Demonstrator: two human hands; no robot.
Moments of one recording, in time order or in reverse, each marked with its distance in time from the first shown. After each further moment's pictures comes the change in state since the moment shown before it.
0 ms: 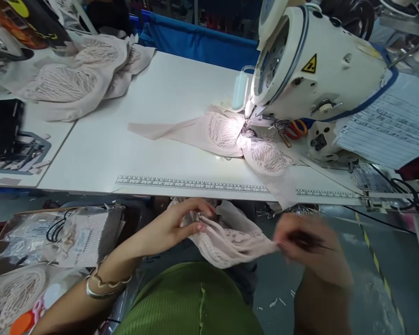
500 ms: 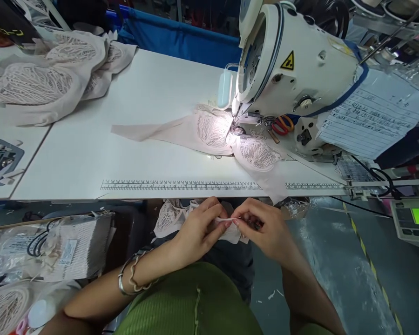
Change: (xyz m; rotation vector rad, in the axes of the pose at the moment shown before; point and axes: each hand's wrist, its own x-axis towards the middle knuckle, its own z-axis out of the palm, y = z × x) left_hand 0.035 -0.006 0.057 0.237 0.239 0.312; right_hand 0.021 0.006 0.037 -0.240 0.057 0.112
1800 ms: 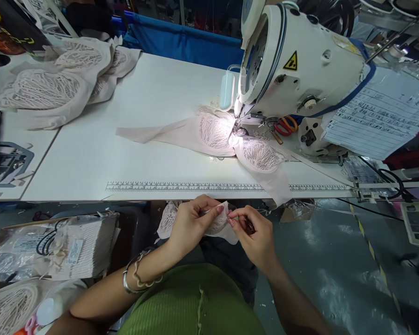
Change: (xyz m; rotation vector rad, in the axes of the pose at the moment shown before) left_hand 0.007 0.000 -0.005 -0.318 0.244 -0.478; right_hand -0.008 0.018 0.049 0.071 0.337 -0.021
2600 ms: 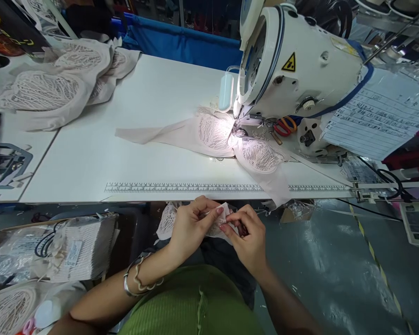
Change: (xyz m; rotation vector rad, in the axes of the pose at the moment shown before) left_hand -0.002 -0.003 0.003 0.048 0.059 0.075; right_hand -0.006 0.006 0.018 -0.017 0.113 -0.078
